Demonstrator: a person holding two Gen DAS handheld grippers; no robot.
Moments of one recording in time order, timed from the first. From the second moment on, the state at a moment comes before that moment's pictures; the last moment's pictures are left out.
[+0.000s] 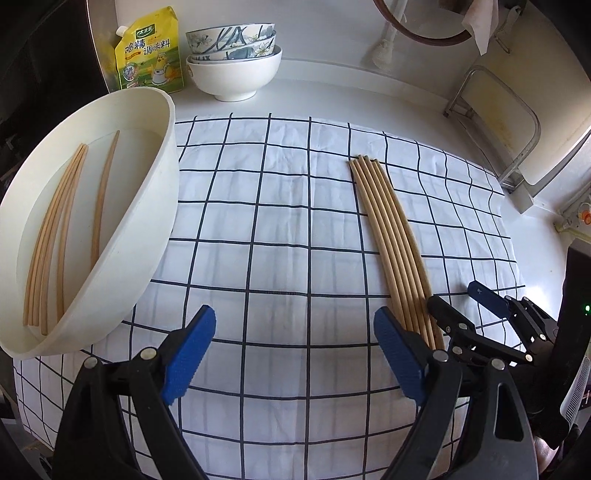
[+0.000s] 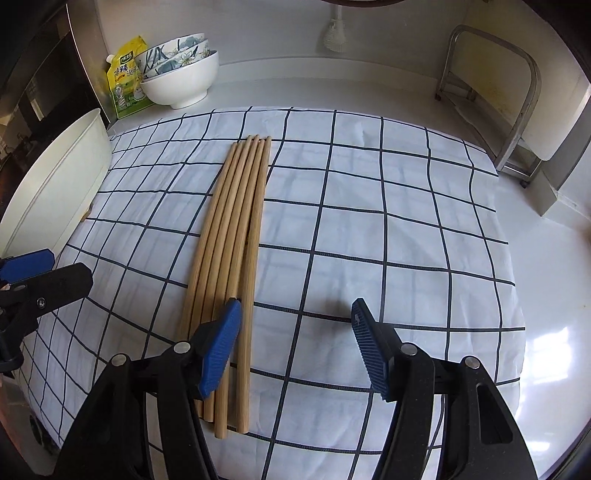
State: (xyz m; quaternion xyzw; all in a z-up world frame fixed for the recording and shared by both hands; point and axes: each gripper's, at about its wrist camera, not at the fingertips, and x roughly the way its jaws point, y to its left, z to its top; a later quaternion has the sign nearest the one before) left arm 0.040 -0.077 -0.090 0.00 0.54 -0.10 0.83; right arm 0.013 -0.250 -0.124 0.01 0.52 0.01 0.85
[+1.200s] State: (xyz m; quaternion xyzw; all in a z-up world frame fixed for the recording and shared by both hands) left arm 0.050 -0.141 -0.131 0.08 0.56 -0.06 0.83; right arm 0.004 -0.297 -0.118 0.04 0.50 0.00 0.86
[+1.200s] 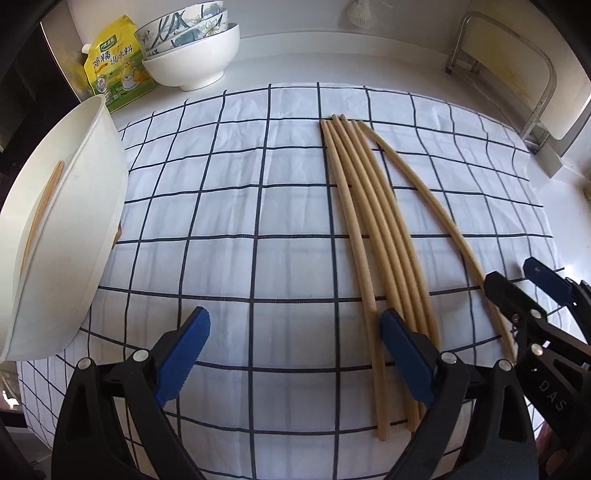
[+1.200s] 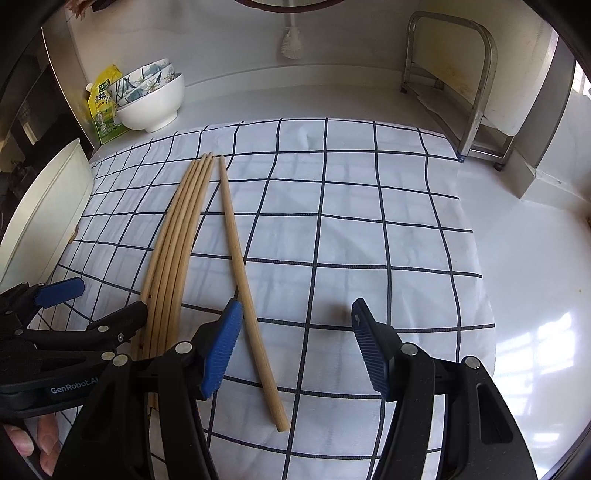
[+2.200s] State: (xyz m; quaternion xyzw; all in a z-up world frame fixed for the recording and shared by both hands) left arm 0.086 -0.133 -0.125 0.05 0.53 -0.09 0.84; right arm 0.034 -0.268 -0.127 -0.01 0.49 0.02 0.87
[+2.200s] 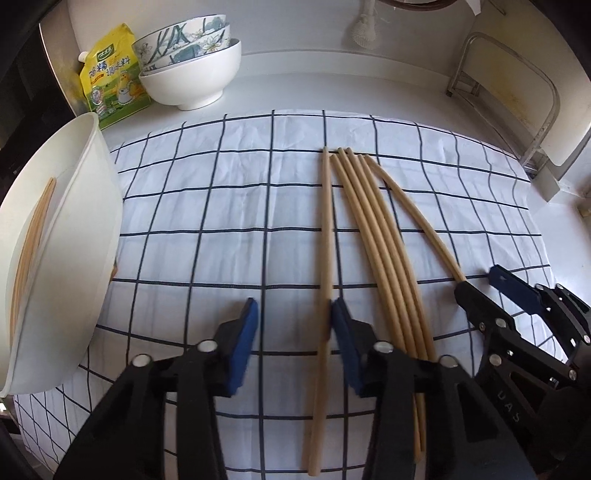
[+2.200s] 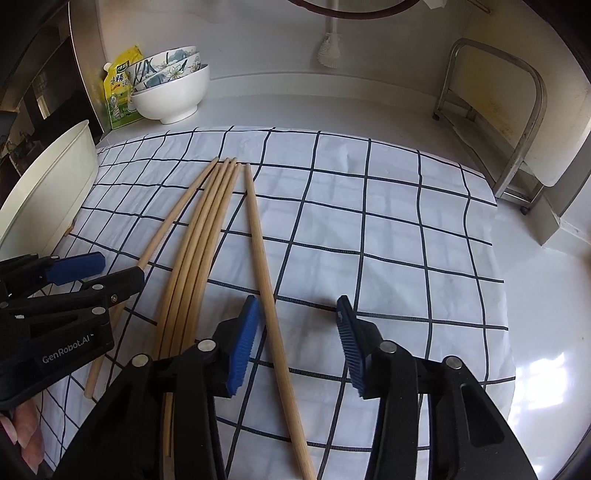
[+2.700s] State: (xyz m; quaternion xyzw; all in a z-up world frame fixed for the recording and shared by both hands) left arm 0.065 -0.112 -0.102 0.04 0.55 -0.15 0.82; right arm 0.018 -0.268 -0.098 0.08 0.49 0.01 0.87
